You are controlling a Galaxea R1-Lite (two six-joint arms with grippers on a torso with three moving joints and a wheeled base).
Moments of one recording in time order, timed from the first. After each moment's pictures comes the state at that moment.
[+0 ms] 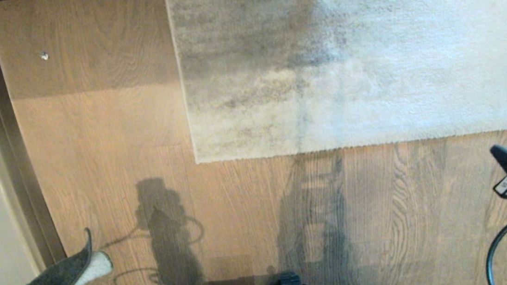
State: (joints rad) left arm 0.00 0.00 0.00 0.00 0.01 -0.04; right arm 0.18 1.40 0.00 -1.52 -0.30 0.30
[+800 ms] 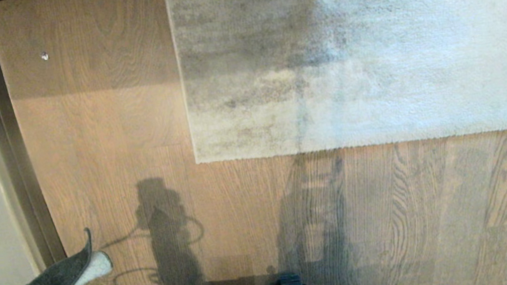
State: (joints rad) left arm 0.00 0.00 0.00 0.00 0.01 -0.03; right arm -0.03 0.96 -0.01 -1.15 -0.19 0.19
